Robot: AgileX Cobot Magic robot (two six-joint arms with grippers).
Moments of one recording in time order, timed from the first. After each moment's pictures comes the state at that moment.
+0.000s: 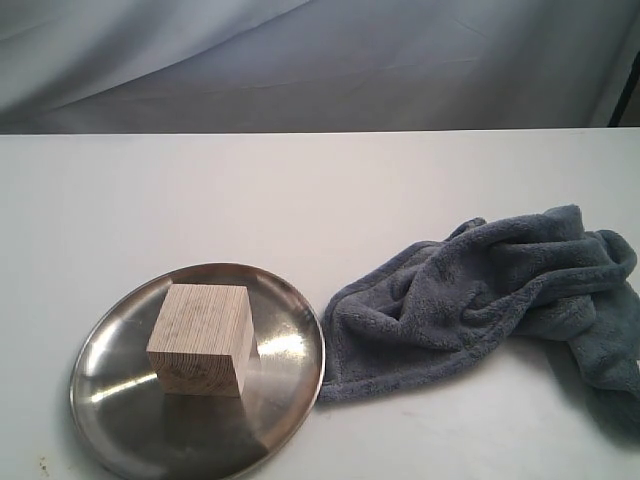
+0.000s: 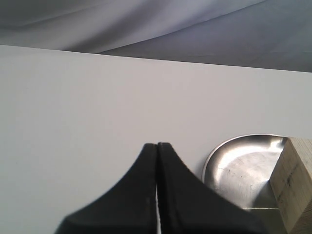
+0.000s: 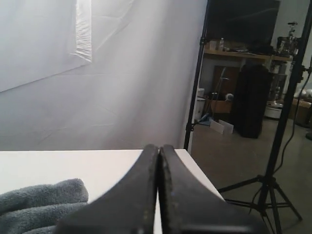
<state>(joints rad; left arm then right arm) -0.04 0.00 0.00 0.16 0.36 -0.25 -0.22 0.10 0.00 0.19 -0.08 -0.30</state>
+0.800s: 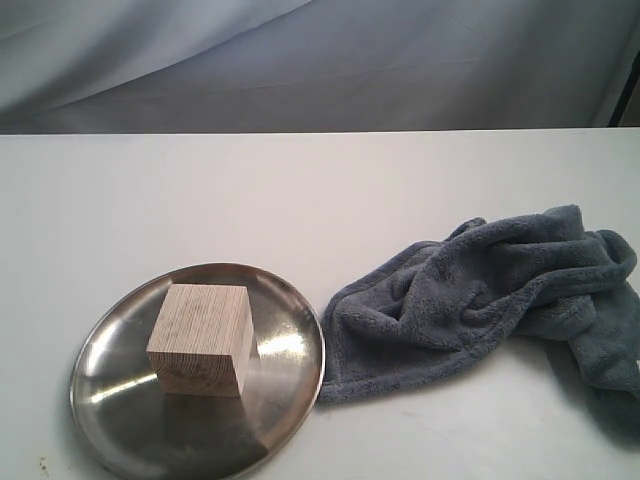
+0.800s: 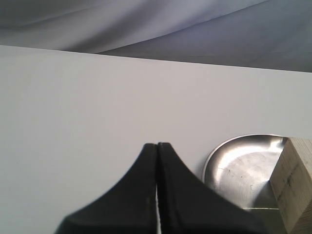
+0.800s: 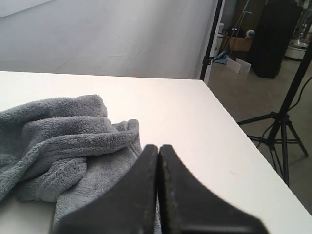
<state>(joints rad) -0.04 0.00 0.00 0.16 0.36 -0.25 -0.24 0.01 0.00 0.12 0.27 -0.24</state>
